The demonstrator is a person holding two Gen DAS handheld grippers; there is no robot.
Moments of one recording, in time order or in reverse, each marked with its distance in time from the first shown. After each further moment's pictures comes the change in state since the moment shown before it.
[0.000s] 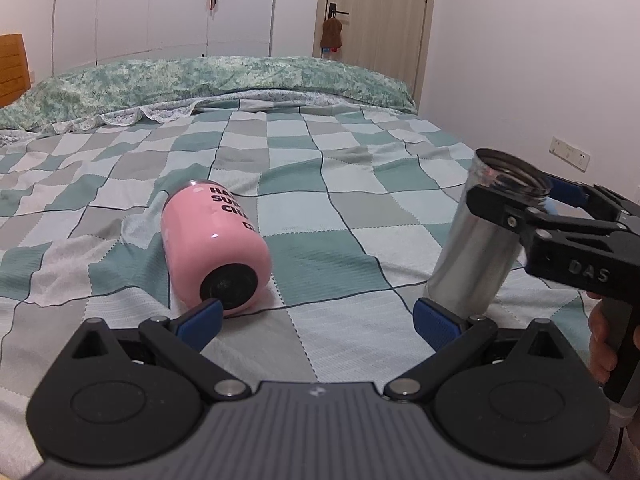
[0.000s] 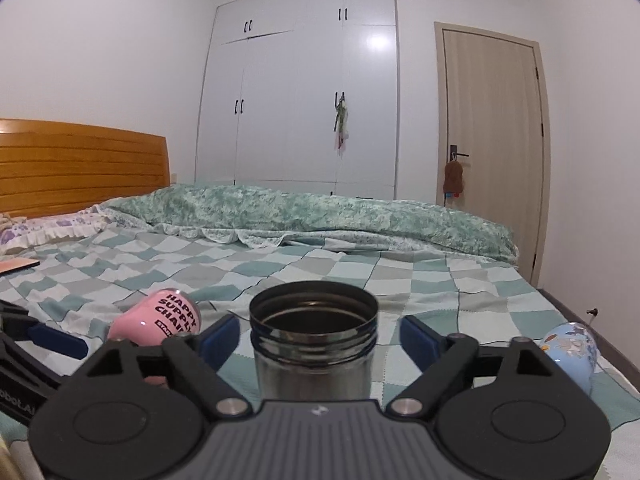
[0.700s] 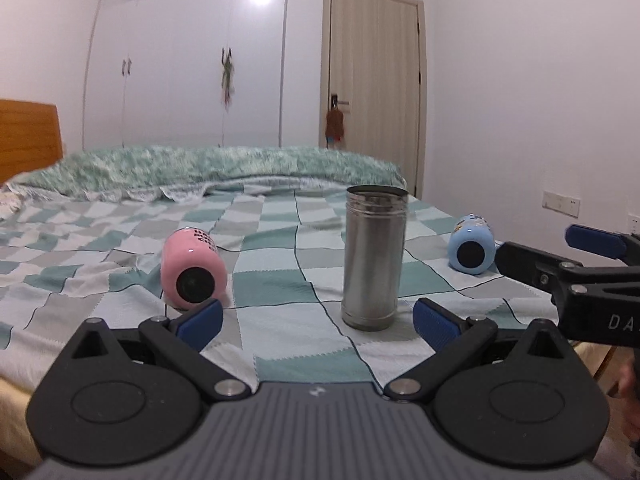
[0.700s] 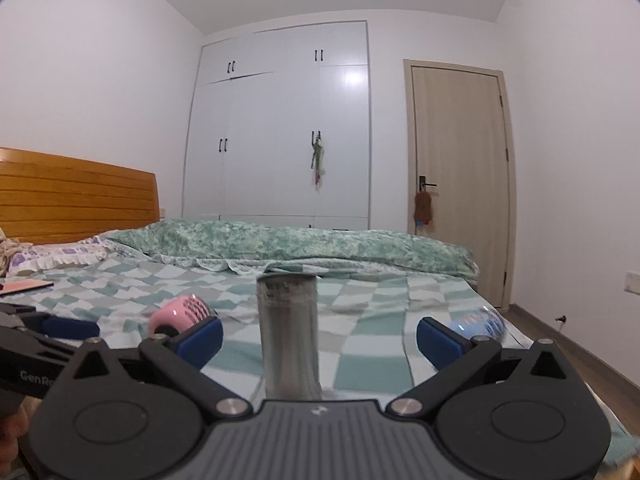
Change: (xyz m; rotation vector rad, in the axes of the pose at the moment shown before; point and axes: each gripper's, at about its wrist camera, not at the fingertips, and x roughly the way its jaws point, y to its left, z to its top) left arm -0.093 -0.105 -0.084 0.023 -0.317 0.088; right arm -0.168 -0.017 -0.046 0.031 -0.108 -0.077
